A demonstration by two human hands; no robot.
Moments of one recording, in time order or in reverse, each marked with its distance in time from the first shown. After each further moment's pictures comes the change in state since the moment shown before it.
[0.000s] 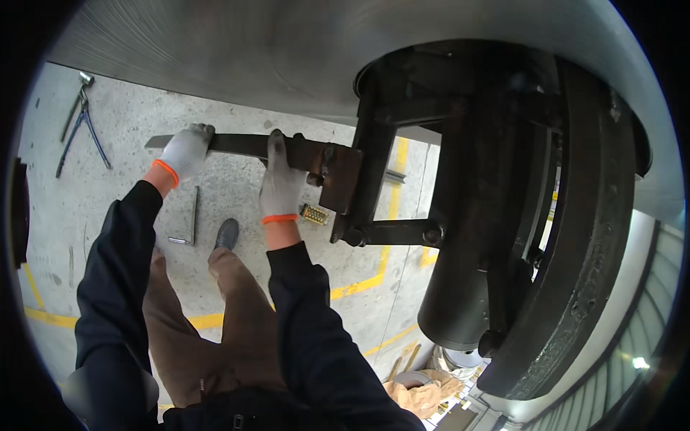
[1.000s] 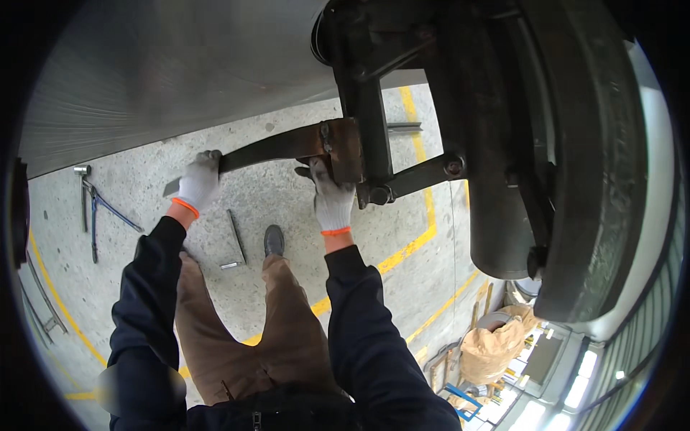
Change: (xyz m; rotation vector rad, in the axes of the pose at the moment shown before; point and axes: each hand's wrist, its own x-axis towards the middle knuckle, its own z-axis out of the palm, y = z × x) left_hand 0.009 0.012 -0.012 0.146 -0.075 0.123; right_hand -0.057 0.009 -0.037 1.315 0.489 0.631
